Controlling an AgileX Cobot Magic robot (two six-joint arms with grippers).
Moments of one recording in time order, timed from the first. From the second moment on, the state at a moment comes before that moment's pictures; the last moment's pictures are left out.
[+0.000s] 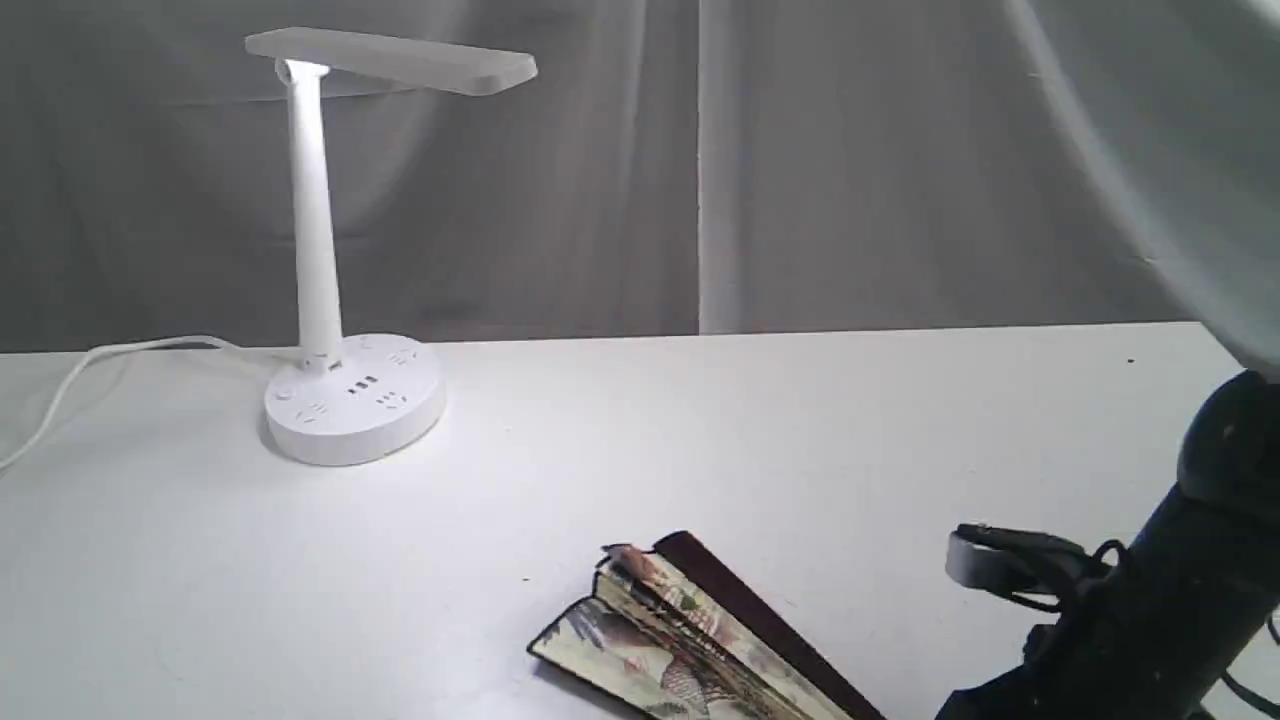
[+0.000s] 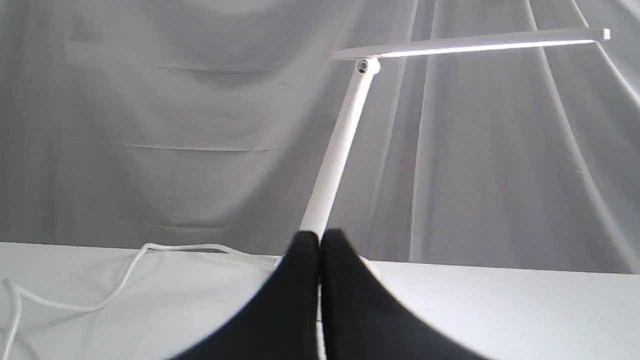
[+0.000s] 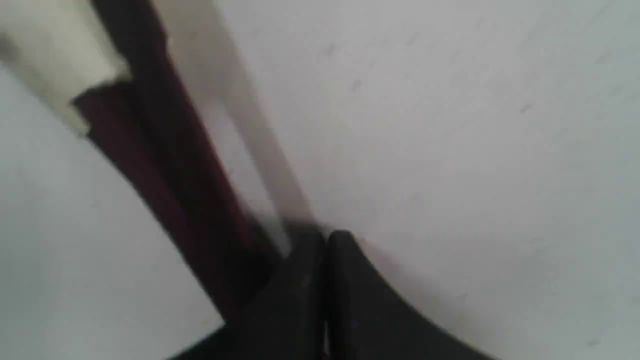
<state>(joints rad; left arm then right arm) -0.16 0.00 0.00 -1.28 -0.11 1.19 0.07 1.92 -0.96 0.52 0.87 -0.58</state>
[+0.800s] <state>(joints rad) -0.16 0.00 0.00 -1.28 -0.11 1.19 0.29 1.81 -0.96 0.54 0.78 -0.50</state>
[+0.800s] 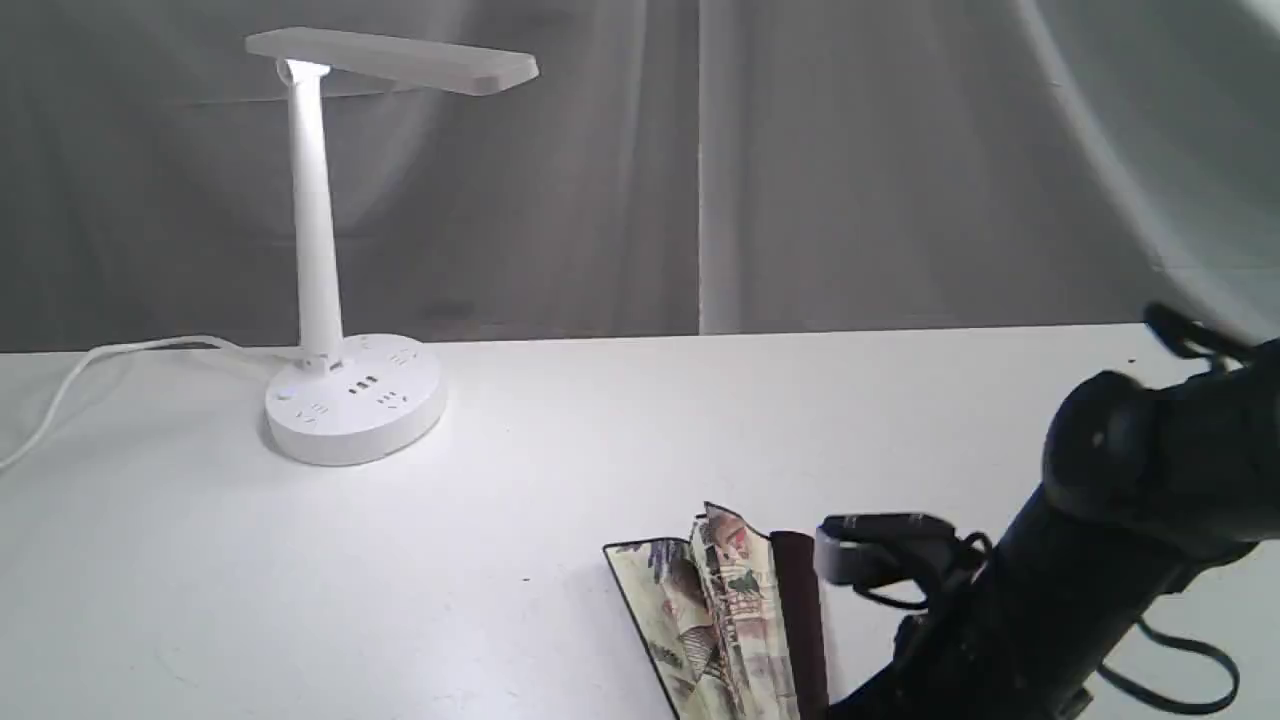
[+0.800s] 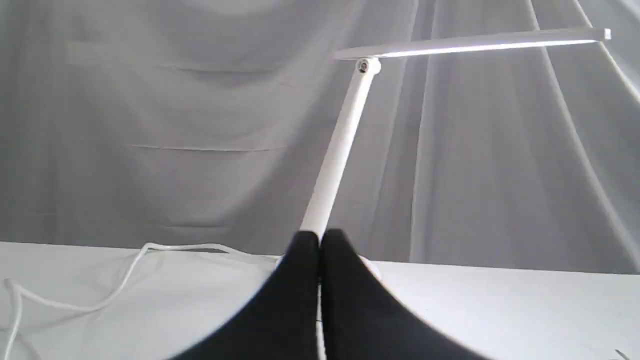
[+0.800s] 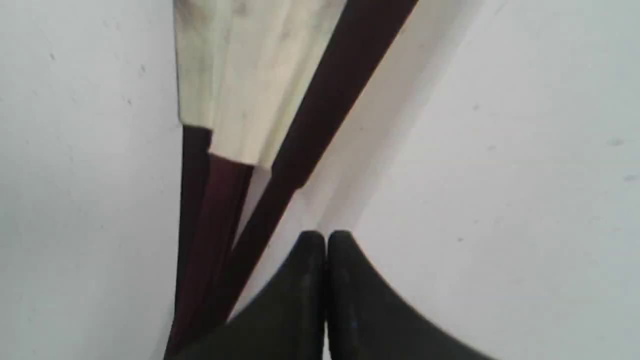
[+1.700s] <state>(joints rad) -0.16 0.00 0.00 -1.35 -0.10 1.04 0.21 1.87 -0.96 0.67 0.52 -0.47</state>
